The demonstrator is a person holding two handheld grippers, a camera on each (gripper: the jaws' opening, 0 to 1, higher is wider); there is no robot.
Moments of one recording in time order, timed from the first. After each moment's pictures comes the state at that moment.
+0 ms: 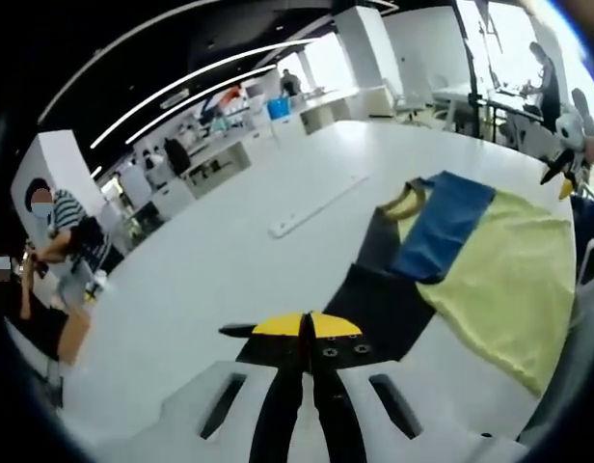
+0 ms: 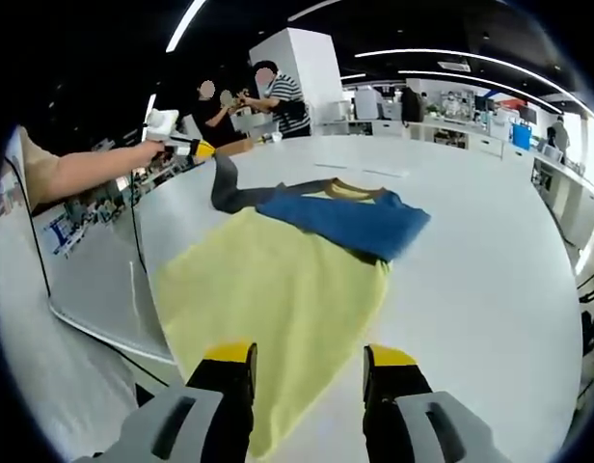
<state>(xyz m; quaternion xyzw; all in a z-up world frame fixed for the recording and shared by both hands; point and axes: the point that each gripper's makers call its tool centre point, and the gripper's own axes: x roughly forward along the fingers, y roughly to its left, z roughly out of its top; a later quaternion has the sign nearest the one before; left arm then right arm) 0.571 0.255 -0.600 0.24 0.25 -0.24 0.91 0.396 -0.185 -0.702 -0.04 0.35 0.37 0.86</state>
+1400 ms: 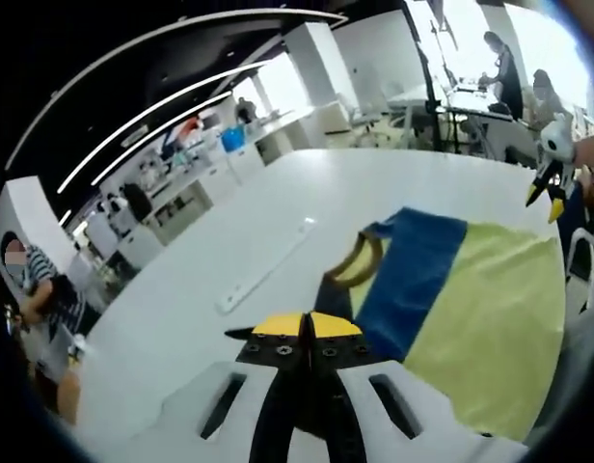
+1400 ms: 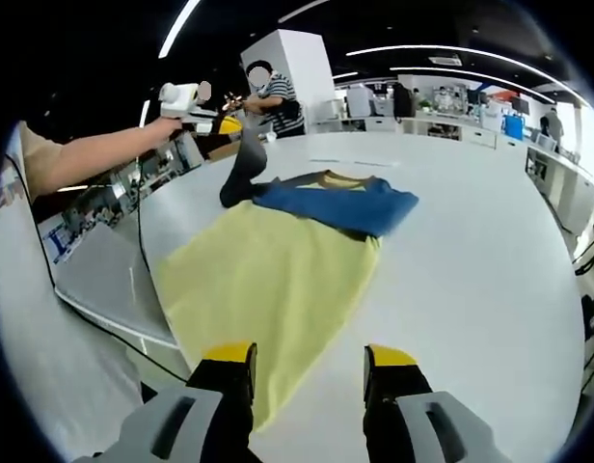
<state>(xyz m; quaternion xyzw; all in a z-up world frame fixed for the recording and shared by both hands) 0.604 0.124 -0.579 0.27 0.20 -0.33 0.88 0.377 -0.206 -0.713 -0.02 0.35 0.36 0.86</state>
